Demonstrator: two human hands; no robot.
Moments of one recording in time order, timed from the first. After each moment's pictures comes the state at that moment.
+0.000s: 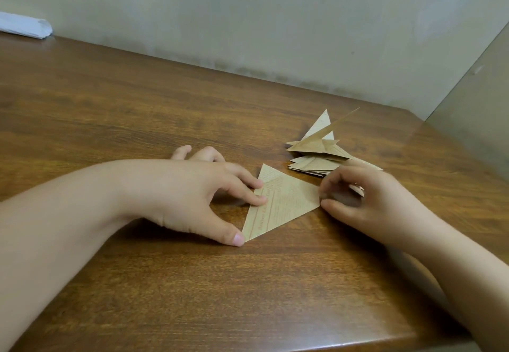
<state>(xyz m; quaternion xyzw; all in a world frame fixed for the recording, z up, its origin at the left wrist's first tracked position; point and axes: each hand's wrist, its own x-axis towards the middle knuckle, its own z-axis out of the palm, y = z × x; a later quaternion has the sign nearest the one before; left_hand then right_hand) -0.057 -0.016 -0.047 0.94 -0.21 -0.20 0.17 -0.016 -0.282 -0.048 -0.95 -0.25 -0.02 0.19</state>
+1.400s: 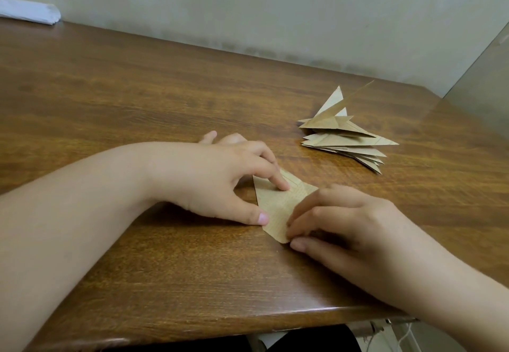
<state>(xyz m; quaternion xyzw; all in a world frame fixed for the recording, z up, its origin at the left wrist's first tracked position) -0.067 -0.023 -0.049 0.94 -0.26 -0.16 0.15 -0.089 -0.247 -0.060 -0.87 -0.46 -0.05 0.17</state>
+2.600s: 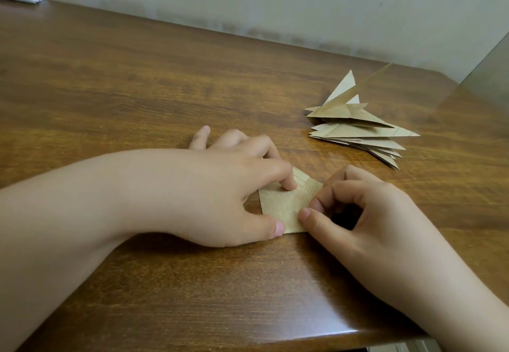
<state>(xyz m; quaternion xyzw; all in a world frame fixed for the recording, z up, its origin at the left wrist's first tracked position) -0.081 -0.042 -0.051 0.96 -0.20 -0.15 0.13 -0.085 -0.230 -0.071 -0.92 -0.22 -0.03 0.32</state>
